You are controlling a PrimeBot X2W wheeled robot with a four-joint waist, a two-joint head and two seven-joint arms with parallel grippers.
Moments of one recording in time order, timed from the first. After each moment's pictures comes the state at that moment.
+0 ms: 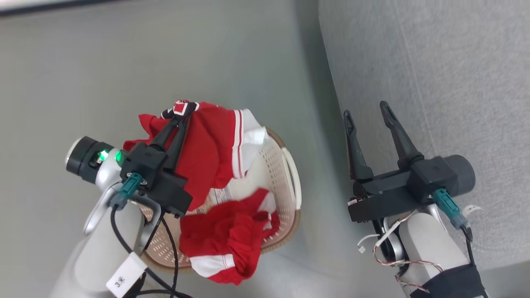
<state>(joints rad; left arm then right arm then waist) -0.56 0.18 -0.32 0.43 -0.07 -0.11 -0.25 -0.45 -0.05 0.34 0.20 0.13 -0.09 -0.26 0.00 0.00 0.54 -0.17</state>
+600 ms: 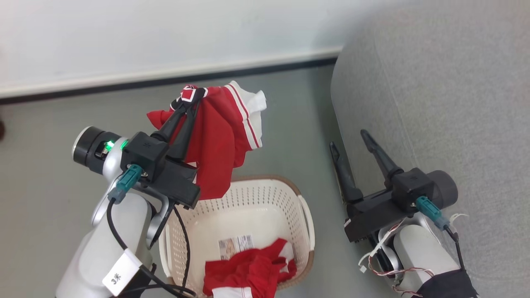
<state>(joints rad) -0.59 0.16 -0.33 0.38 -0.13 -0.12 -0.25 -0.46 -0.06 0.37 0.37 0.14 0.01 -0.26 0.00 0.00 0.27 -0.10</state>
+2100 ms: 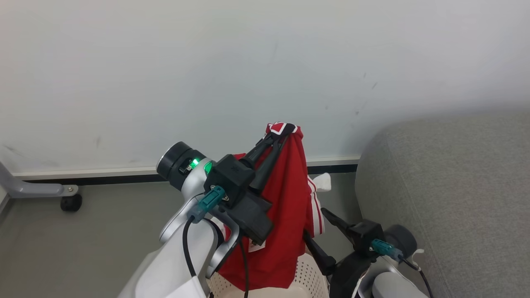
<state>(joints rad) -0.53 0.06 -0.52 0.20 -0.19 -0.12 -0.07 -0.44 -0.07 0.63 0.69 0.26 0.12 -0.26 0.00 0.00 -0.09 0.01</state>
